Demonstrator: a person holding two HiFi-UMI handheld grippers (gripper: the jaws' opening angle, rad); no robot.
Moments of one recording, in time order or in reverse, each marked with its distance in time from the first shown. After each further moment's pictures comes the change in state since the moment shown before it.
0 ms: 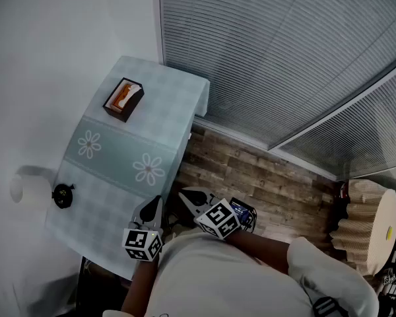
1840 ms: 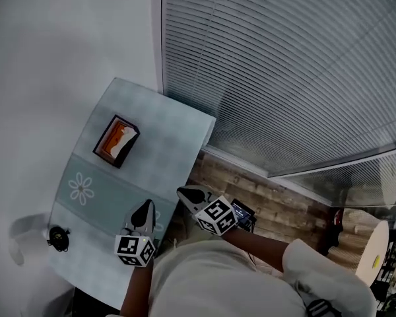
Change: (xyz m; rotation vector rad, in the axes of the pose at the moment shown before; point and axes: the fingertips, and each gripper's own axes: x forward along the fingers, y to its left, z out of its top) left arm 0.187 0.136 0.103 -0.083 -0.013 0.096; right arm 0.139 -0.220 0.083 0.065 0.069 0.060
